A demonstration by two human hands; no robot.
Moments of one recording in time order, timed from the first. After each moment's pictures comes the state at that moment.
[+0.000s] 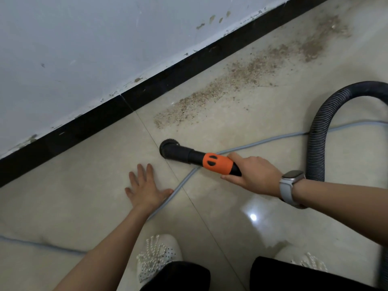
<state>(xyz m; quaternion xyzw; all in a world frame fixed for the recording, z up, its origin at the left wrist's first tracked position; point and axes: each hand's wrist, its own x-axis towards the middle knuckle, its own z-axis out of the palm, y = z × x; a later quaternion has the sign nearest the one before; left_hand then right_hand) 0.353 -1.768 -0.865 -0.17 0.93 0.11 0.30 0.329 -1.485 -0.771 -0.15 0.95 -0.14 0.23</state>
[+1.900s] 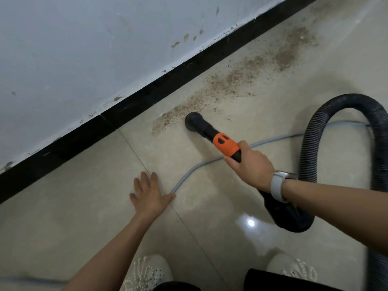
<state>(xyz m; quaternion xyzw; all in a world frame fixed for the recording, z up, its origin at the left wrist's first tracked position) 0.329 -1.718 -0.851 -0.11 0.94 0.12 0.31 0.313 -1.457 -0.766 0.10 0.96 -0.21 0.16</state>
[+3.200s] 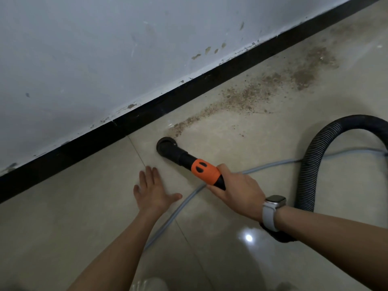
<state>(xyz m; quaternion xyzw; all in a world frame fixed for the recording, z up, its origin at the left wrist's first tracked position) 0.286 -1.725 -0.866 -0.11 0.95 0.09 0.28 0.298 -1.511 -0.774 -0.06 0.97 -0.18 0.17</state>
